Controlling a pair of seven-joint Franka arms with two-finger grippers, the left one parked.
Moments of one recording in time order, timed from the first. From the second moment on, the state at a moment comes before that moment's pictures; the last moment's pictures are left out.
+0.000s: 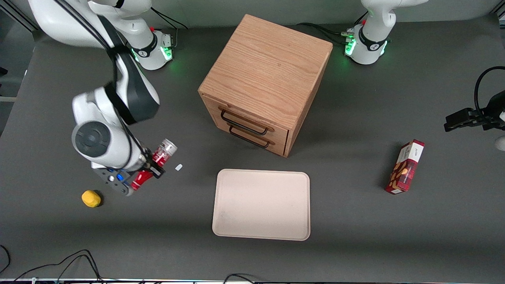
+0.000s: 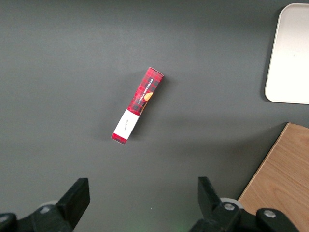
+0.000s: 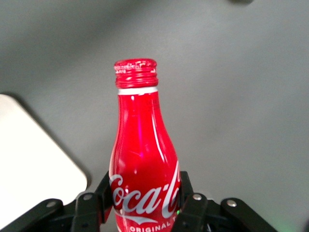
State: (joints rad) arm 0.18 0.46 0.18 -1.33 -0.14 1.64 1.06
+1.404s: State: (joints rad) arm 0.35 1.00 0.20 -0.95 -0.10 2.08 0.78
